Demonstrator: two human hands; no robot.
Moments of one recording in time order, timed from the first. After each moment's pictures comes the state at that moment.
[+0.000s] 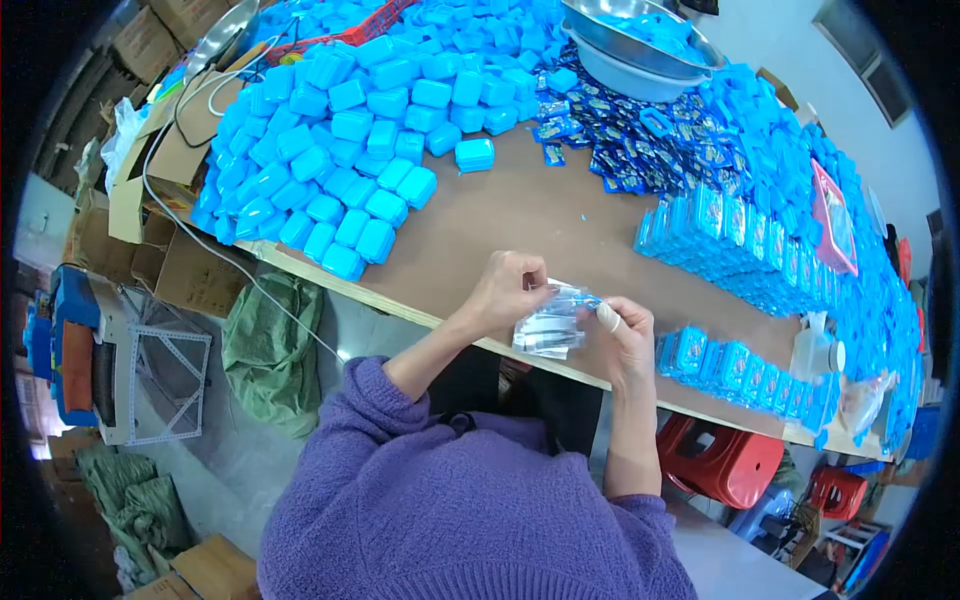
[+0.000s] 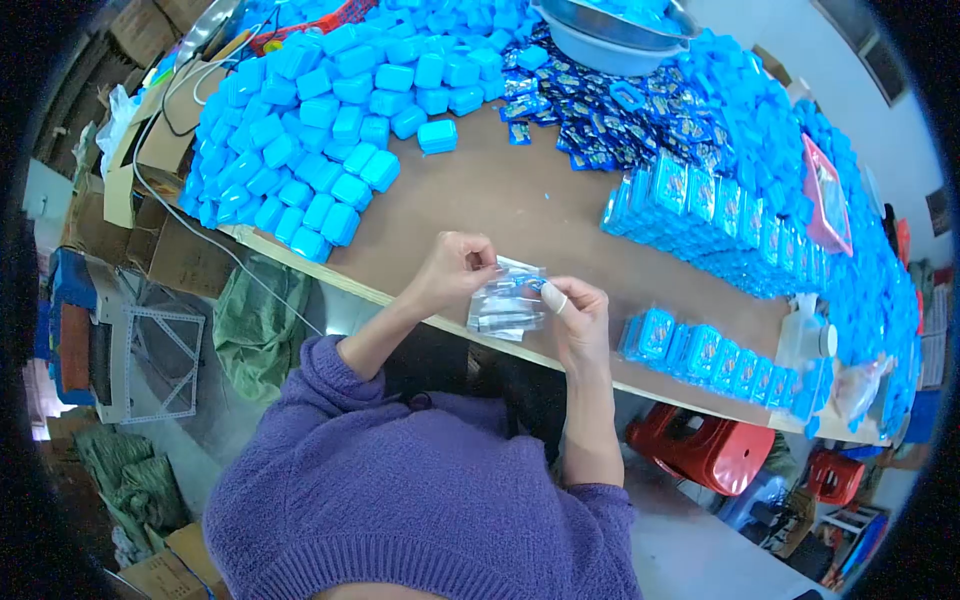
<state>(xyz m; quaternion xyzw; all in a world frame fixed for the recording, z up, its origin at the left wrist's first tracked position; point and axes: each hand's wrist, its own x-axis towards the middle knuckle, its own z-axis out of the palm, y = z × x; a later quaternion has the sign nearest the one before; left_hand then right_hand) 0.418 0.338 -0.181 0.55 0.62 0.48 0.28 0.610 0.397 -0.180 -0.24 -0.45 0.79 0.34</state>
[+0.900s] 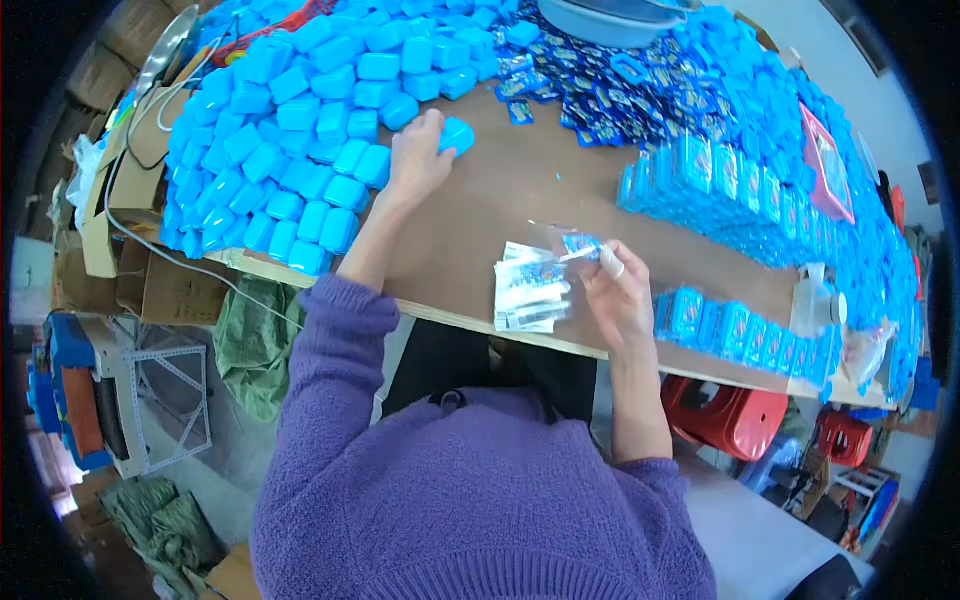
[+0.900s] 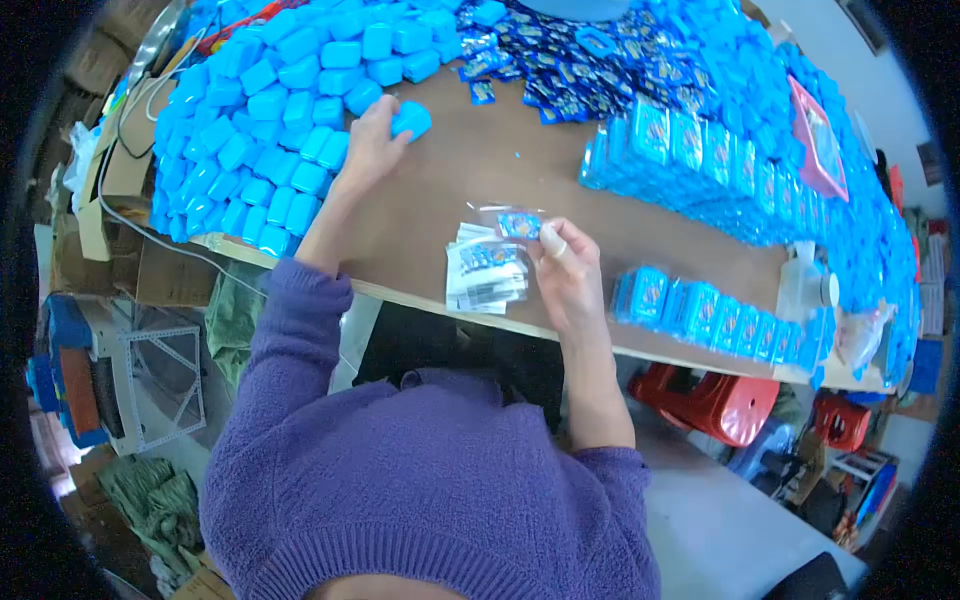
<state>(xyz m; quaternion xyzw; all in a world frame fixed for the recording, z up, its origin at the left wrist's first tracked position) 0.294 0.413 -0.203 0.60 0.75 0.28 -0.06 0.609 0.416 -0.191 -0.18 -0.33 0.84 0.39</state>
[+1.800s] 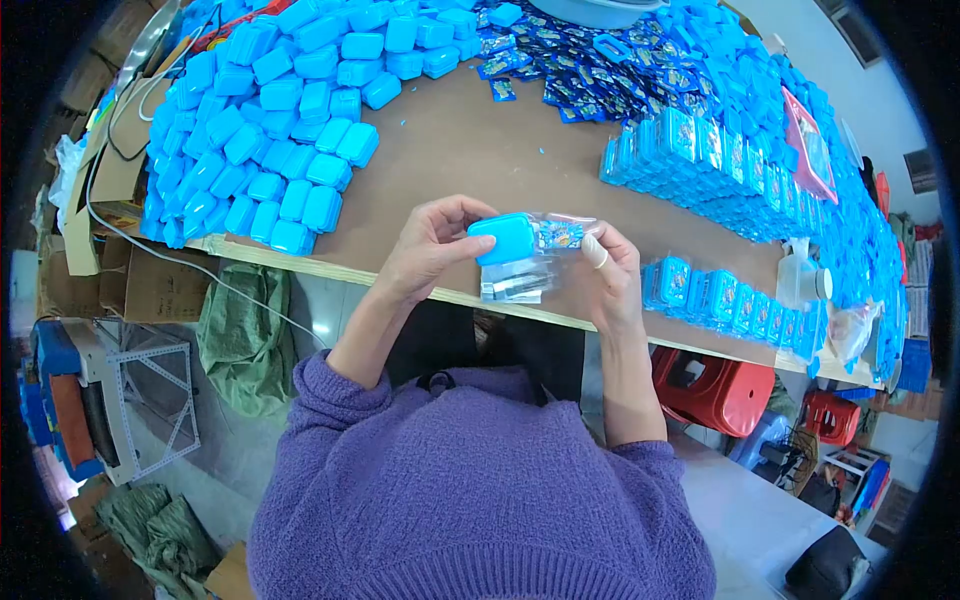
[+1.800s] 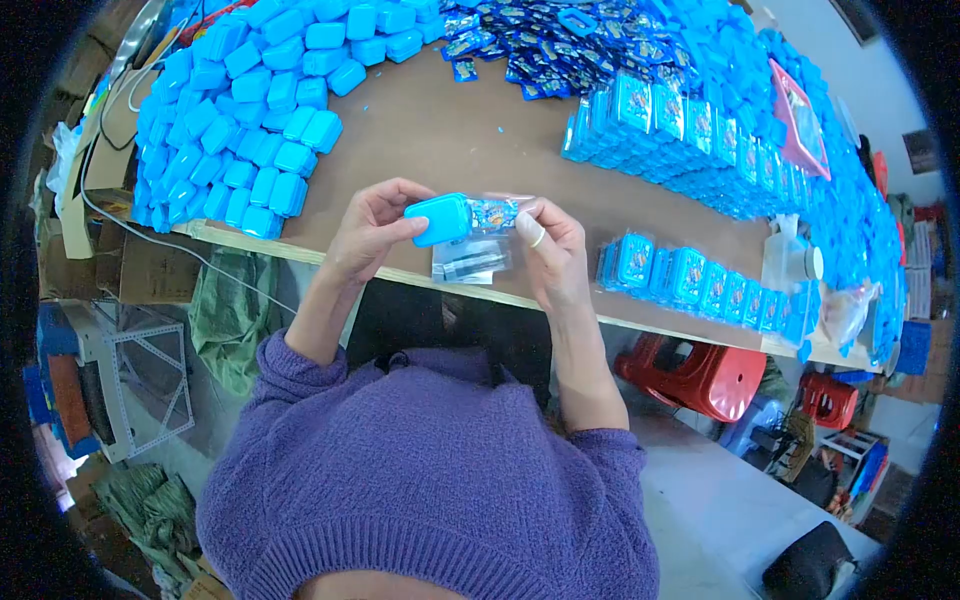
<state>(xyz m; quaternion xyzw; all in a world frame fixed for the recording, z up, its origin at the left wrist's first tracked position) 0.400 0.307 -0.167 0.39 0.43 0.60 0.55 0.606 0.394 -0.165 -0.18 -0.44 0.79 0.39</state>
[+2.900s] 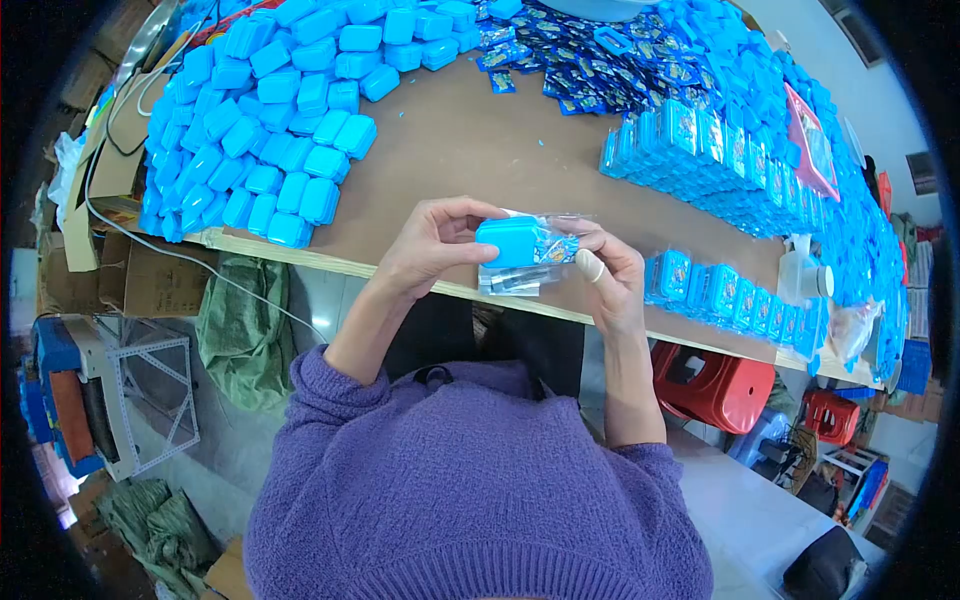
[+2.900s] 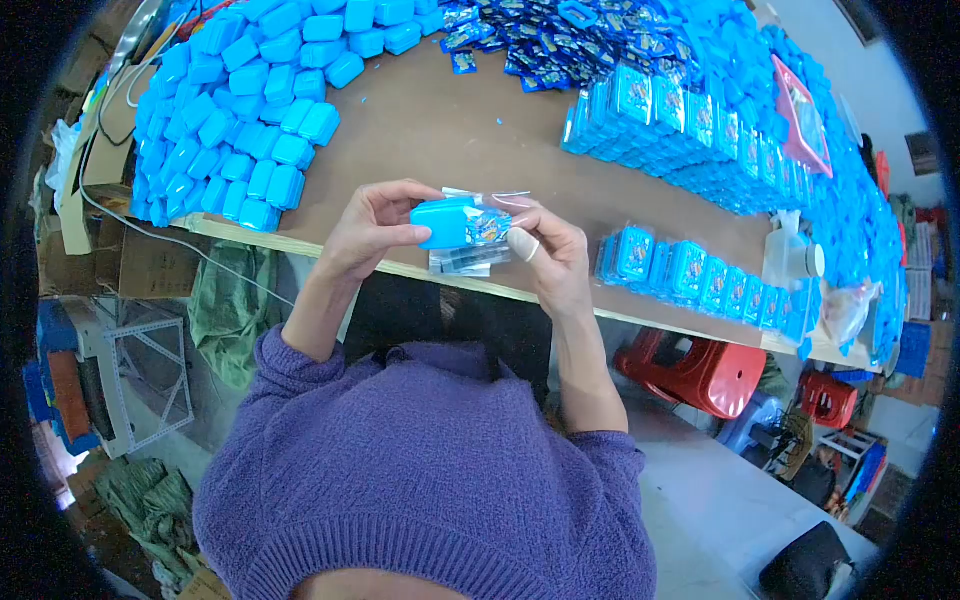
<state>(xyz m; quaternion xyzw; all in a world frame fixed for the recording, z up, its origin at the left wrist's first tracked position) 0.407 0.304 -0.162 0.36 0.41 0.59 0.60 0.620 0.388 -0.163 -0.18 -0.56 0.72 0.37</state>
